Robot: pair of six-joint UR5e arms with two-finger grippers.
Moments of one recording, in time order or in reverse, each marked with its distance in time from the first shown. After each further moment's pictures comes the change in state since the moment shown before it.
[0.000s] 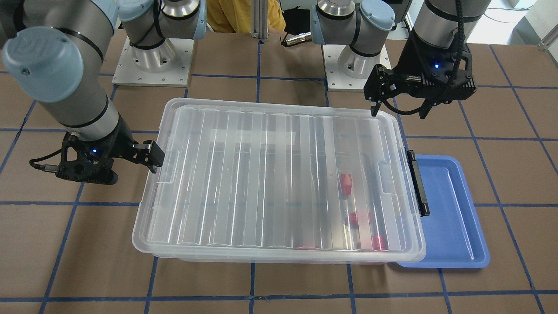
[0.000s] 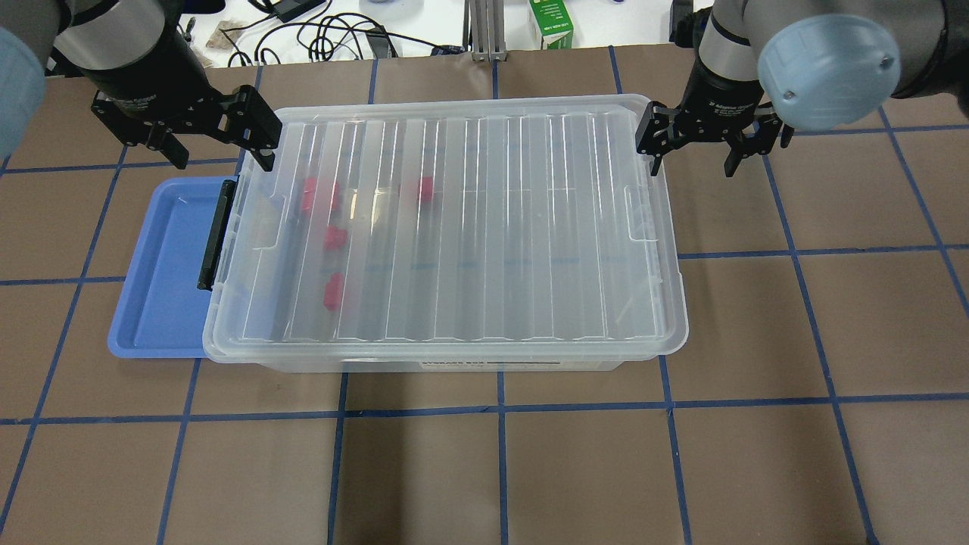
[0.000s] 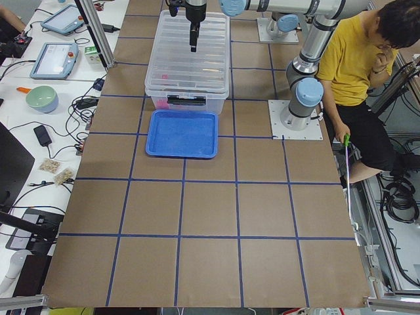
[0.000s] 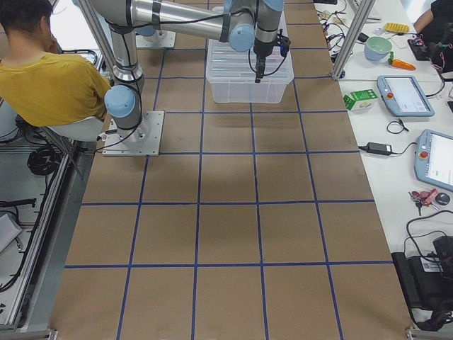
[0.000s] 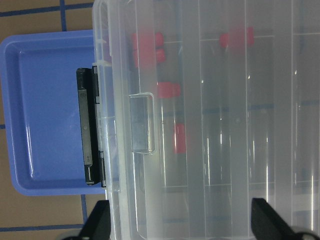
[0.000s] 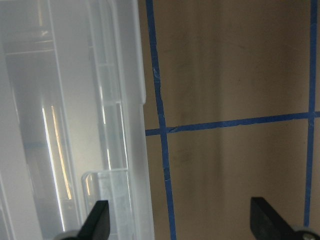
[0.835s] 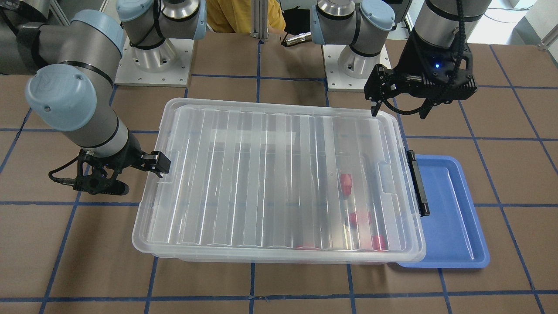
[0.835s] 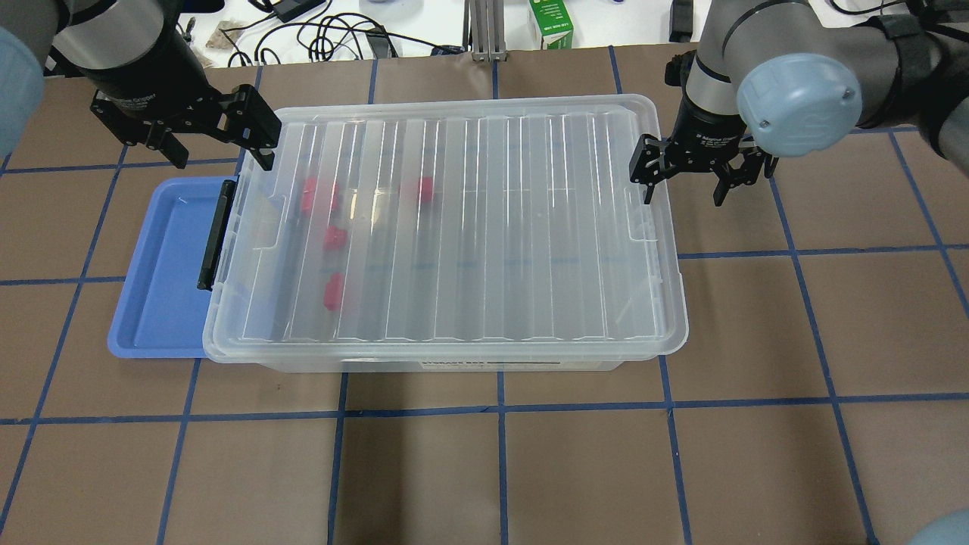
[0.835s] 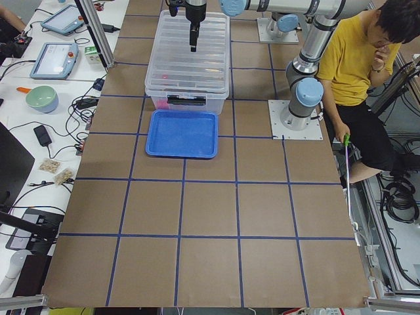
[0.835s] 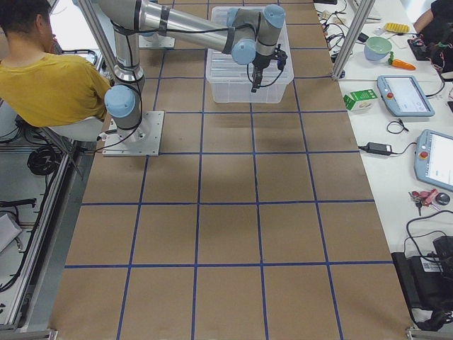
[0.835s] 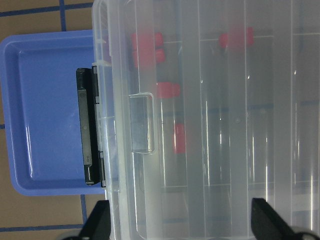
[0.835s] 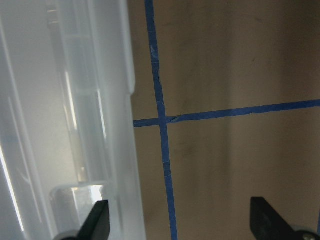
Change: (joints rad) left arm 0.001 0.000 0.001 0.001 -0.002 0.001; right arm -0.015 0.028 0.057 -0.018 0.007 -0.003
